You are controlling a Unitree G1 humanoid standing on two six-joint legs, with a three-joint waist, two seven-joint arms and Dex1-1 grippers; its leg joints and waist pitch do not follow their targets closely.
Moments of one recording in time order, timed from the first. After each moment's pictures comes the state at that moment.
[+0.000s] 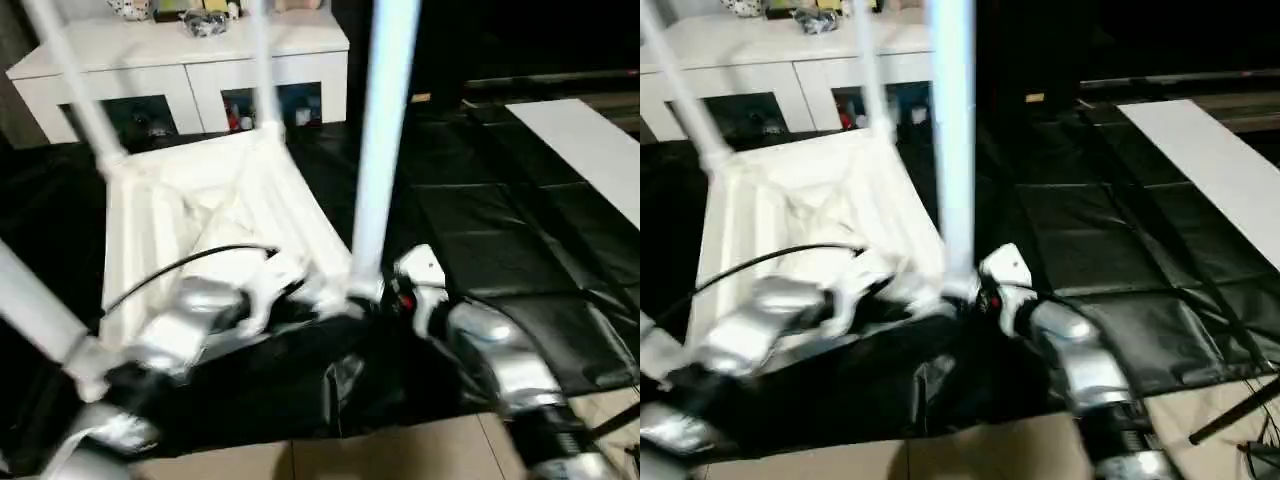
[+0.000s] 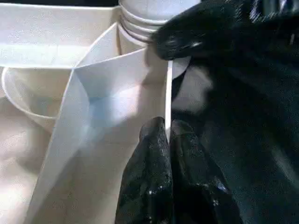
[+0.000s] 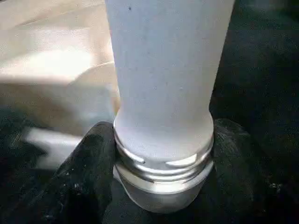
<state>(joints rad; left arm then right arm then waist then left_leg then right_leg) -0.54 0.23 -0.30 0.45 0.00 0.43 -0.79 -0.35 -0.10 0.08 0.39 0.06 0.21 0.39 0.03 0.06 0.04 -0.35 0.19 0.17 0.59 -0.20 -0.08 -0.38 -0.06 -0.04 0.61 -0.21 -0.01</state>
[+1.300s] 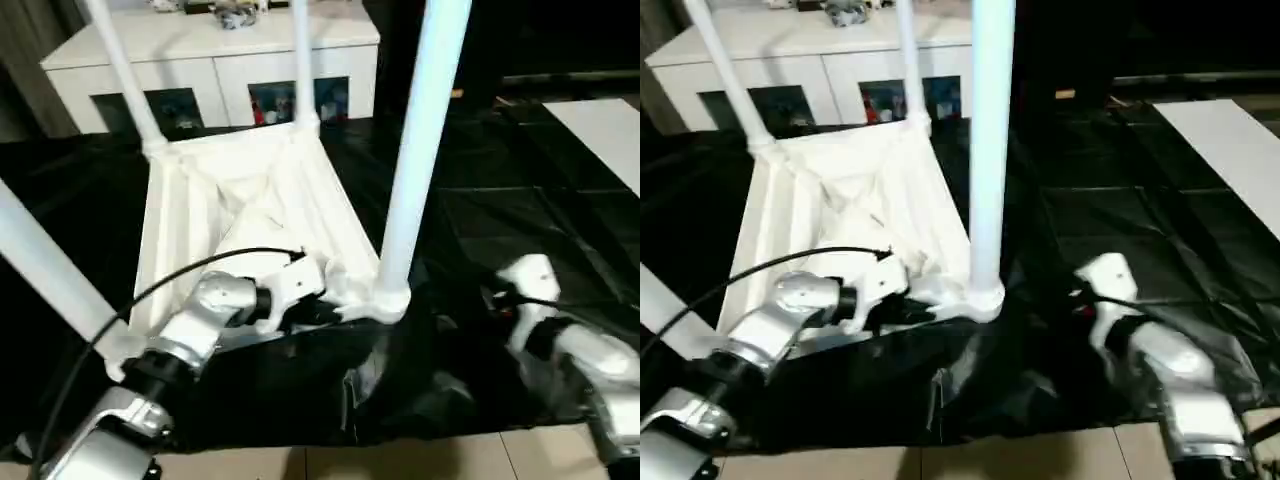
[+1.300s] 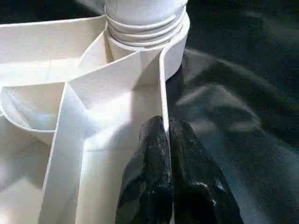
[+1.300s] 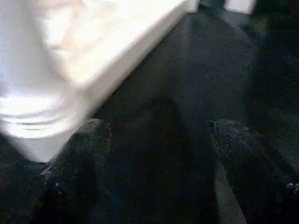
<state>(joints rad) -0.54 0.34 -0.38 0.56 0.00 0.01 -1.13 -0.12 -0.48 -0.10 0.19 0.22 0.14 0.71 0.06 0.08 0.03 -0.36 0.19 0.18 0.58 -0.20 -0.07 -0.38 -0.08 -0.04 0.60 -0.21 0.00</state>
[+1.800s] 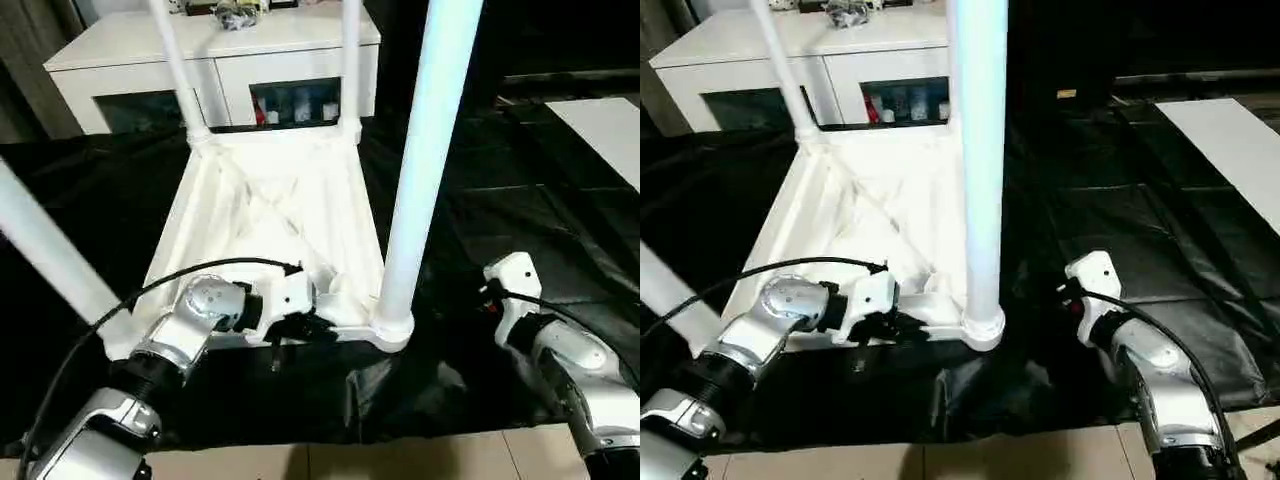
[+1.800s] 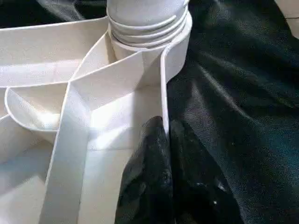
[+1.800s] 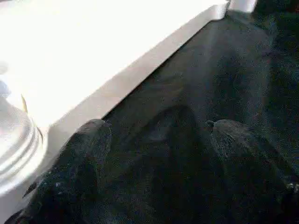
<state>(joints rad) -0.56 0.35 -0.39 0.63 0.00 -0.14 -1.18 -0.16 -0.39 -0.05 0.20 0.18 0.12 0.63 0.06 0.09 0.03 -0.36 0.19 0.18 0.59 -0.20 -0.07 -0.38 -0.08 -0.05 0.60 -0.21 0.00</state>
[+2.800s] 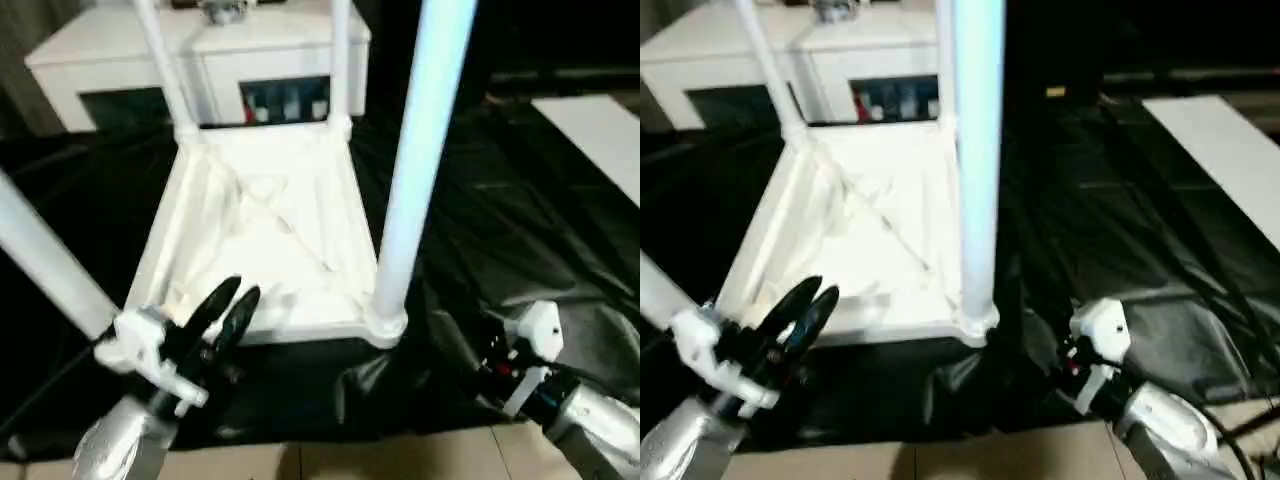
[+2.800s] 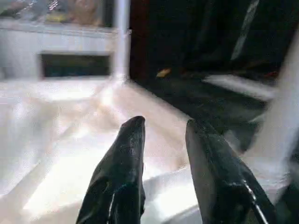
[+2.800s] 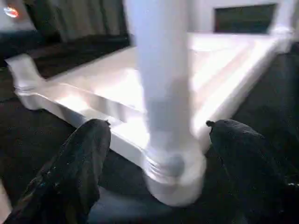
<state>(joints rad) 0.30 0.11 0.06 -0.36 -0.31 0.02 -0.55 0.23 -0.41 -0.03 -0.40 0.44 0.28 0.70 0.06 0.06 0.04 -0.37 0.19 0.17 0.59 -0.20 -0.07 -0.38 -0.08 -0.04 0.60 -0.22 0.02</state>
